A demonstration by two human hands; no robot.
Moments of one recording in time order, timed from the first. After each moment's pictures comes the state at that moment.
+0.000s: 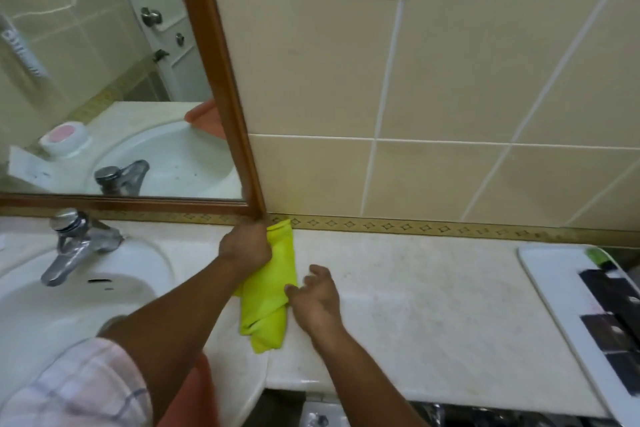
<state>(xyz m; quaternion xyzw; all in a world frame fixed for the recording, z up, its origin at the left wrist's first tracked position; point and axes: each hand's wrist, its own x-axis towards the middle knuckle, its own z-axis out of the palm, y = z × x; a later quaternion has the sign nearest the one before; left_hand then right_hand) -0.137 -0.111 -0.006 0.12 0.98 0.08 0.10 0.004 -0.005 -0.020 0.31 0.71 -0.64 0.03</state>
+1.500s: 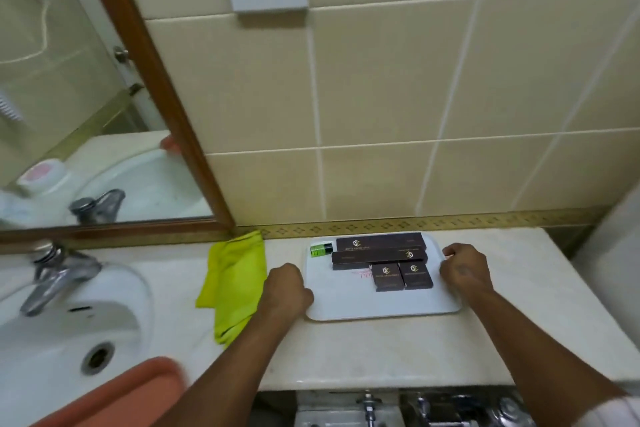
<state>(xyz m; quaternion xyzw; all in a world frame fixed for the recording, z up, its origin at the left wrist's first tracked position) -0.020 -0.006 -0.014 0.08 0.97 0.18 0.15 0.084 0.284 -0.004 0.45 0.81 -0.38 -0.06</state>
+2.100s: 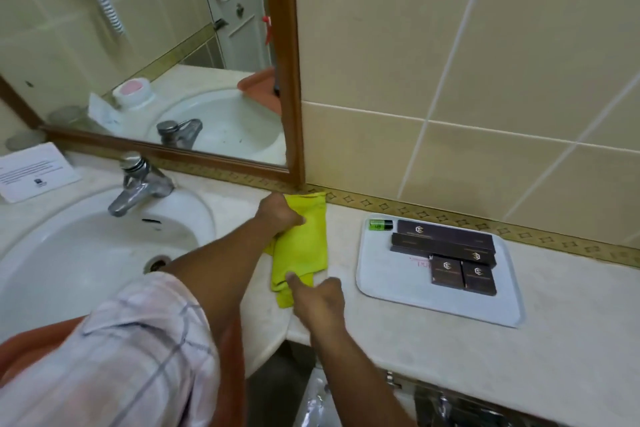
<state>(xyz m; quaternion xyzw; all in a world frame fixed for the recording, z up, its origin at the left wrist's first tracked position) -0.131 -0.118 -0.011 -0.08 0.94 0.27 0.17 0.042 -0.042 -0.020 0.36 0.70 -0.61 0.12</state>
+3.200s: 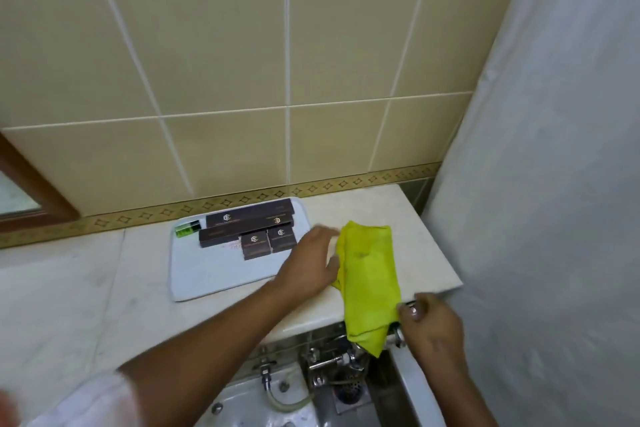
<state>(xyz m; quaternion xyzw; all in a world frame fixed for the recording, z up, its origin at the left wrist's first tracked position) 0.102 0.188 -0.019 0.46 0.81 0.33 0.13 0.311 0.290 -0.009 0.54 0.78 -0.30 -0.09</state>
